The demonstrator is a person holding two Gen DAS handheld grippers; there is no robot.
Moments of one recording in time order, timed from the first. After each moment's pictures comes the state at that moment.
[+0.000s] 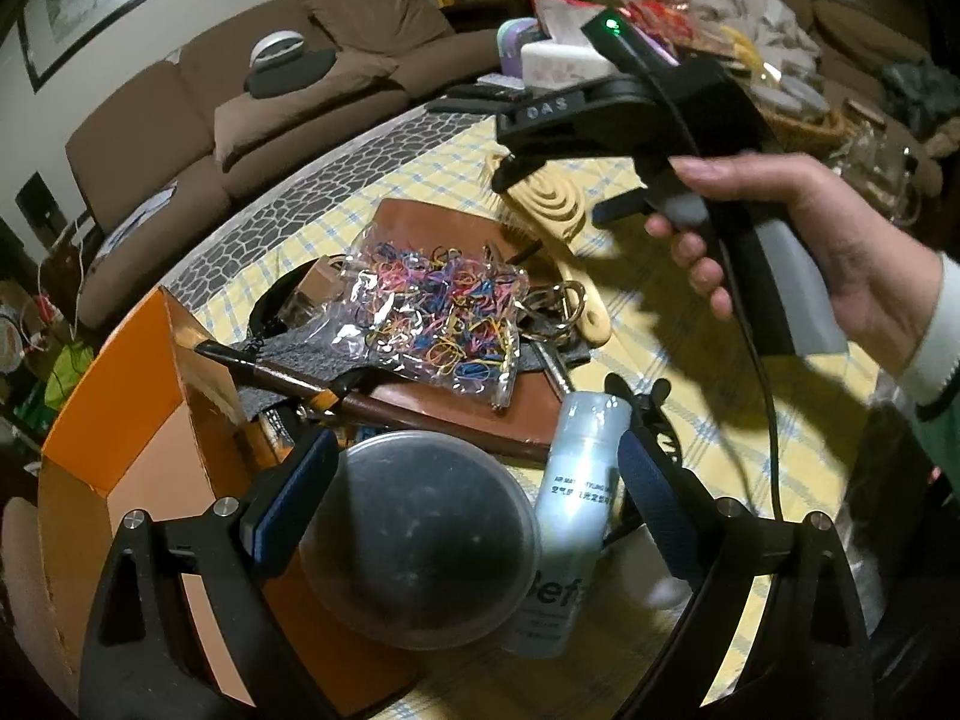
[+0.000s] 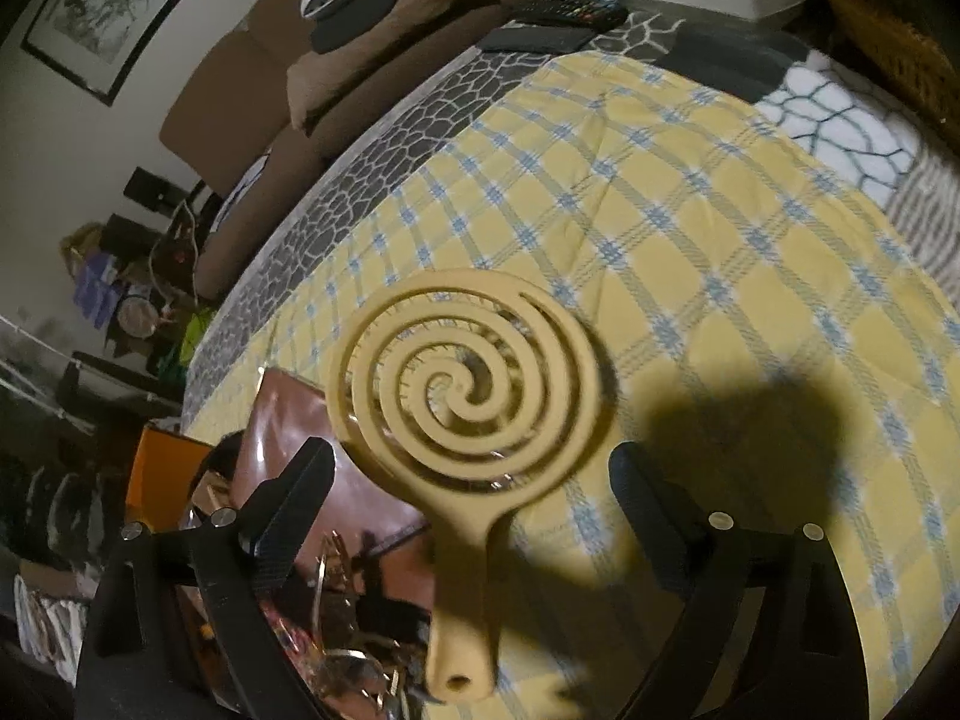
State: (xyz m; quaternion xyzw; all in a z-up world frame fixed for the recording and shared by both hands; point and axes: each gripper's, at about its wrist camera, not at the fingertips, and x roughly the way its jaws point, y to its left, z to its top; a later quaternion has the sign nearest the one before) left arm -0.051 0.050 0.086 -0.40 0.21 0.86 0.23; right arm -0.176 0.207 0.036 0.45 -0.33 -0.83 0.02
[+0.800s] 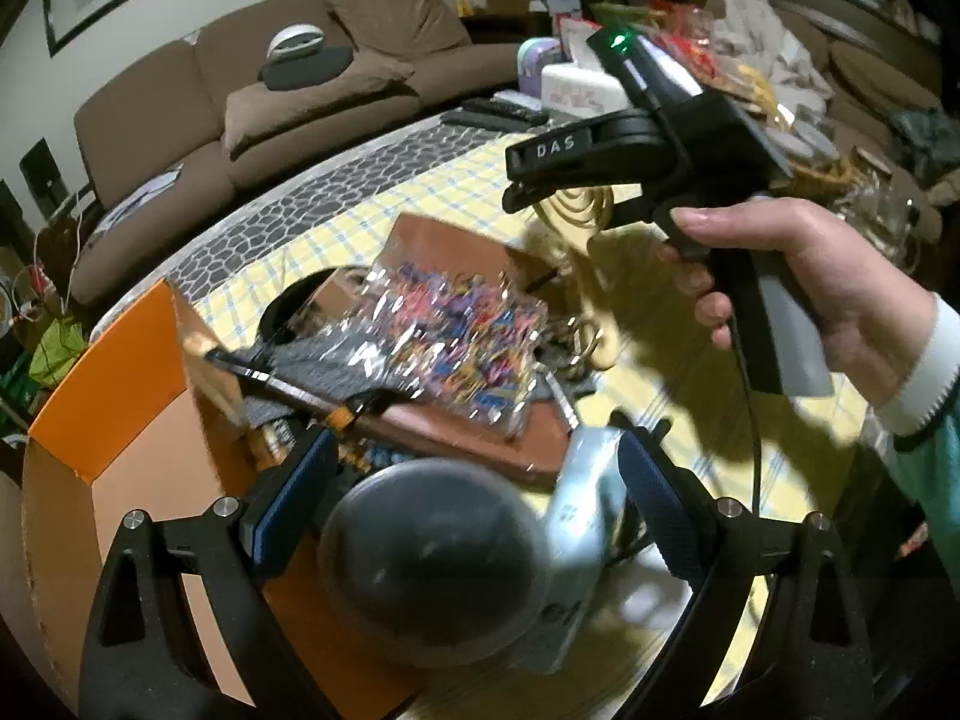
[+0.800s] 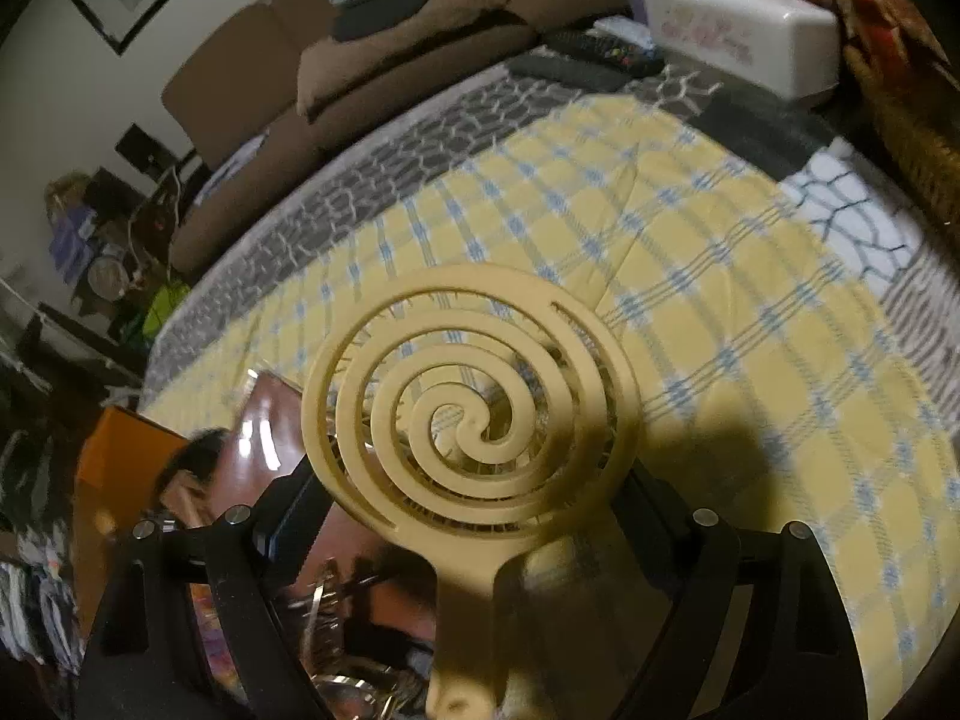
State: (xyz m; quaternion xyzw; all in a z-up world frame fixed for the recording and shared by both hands) left arm -0.066 0.046 0.101 -0.40 0.16 0.87 0.23; right arm -0.181 0.194 0.058 0.45 -0.24 -0.86 -0.01
